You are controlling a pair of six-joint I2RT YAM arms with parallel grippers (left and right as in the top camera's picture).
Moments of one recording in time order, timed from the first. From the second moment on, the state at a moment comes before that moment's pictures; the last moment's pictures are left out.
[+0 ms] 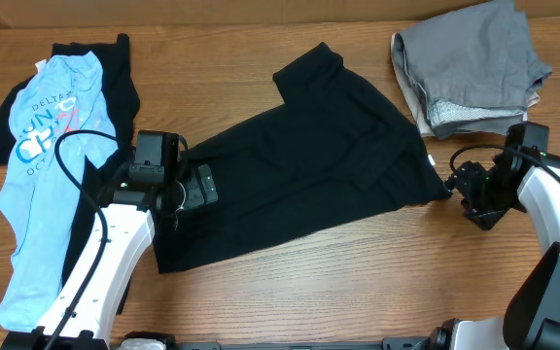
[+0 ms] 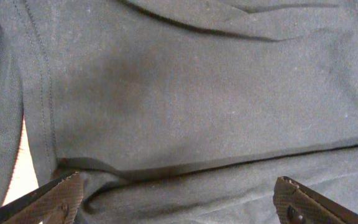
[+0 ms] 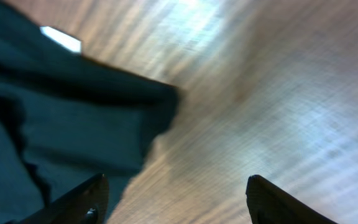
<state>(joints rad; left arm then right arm) -0.11 1.37 0.89 -0.68 0.01 -0.43 -0.33 1.61 1.02 -0.86 -0.21 0.50</state>
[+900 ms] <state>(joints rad) -0.11 1.37 0.89 -0.68 0.00 -0.41 -0.32 1.61 0.87 -0.60 -0.29 0.42</state>
